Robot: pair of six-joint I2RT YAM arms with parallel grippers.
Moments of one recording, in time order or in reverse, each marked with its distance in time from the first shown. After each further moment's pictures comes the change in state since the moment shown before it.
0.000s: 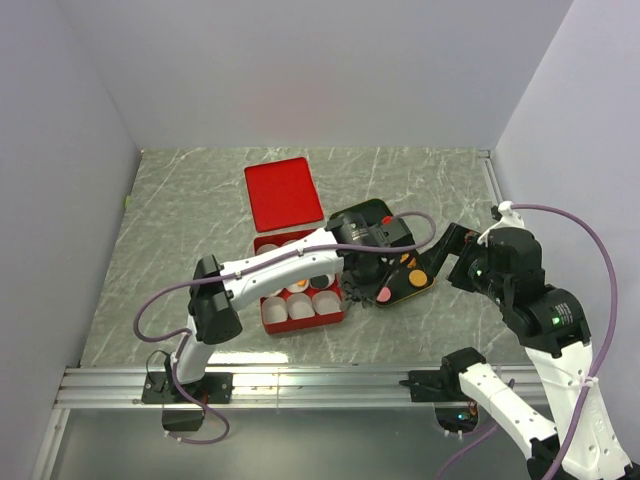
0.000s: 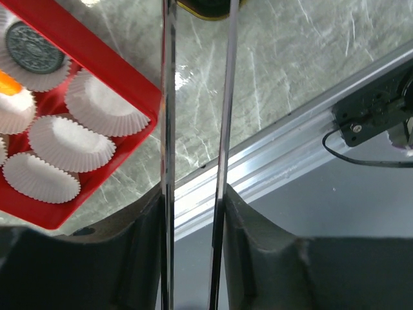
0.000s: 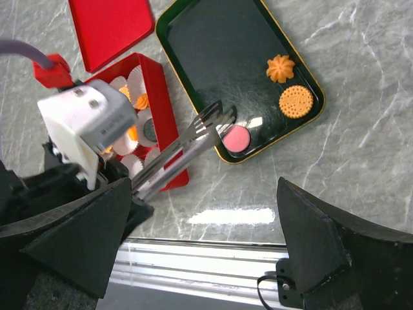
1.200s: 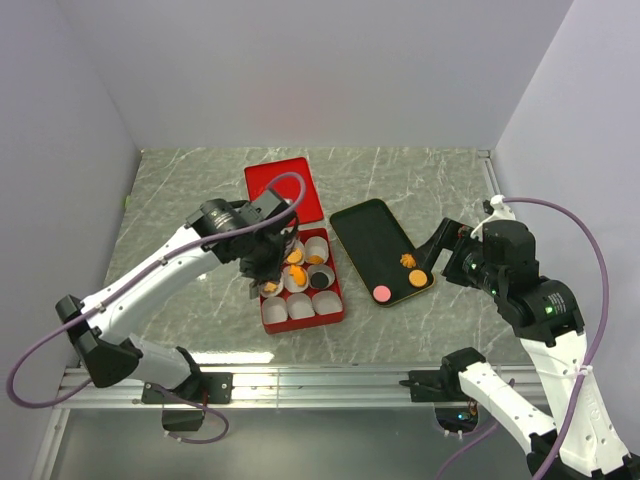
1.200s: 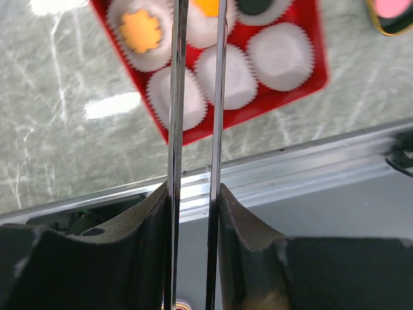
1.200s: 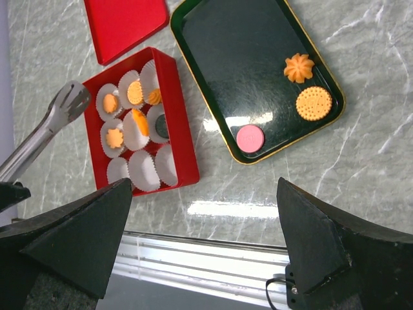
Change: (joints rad) left arm 0.330 -0.661 -0.574 -0.007 -0.072 -0.069; right arm 0.000 0.040 0.000 0.038 -0.056 0.000
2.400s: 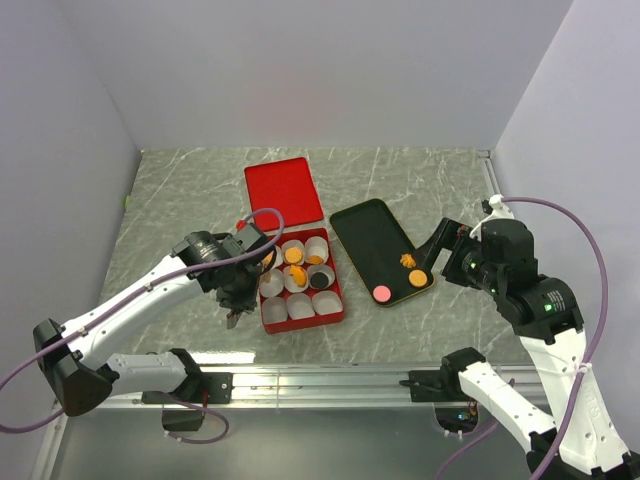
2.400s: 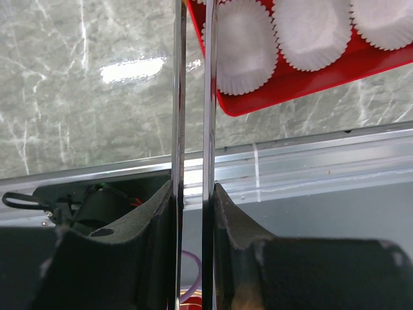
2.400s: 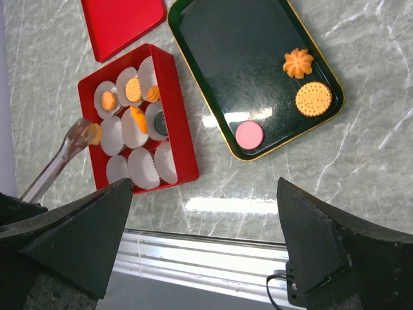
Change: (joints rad) left arm 0.019 -0.183 -0.332 0.024 -0.008 -0.023; right arm 0.000 0.011 0.007 -0.014 -0.002 0.006
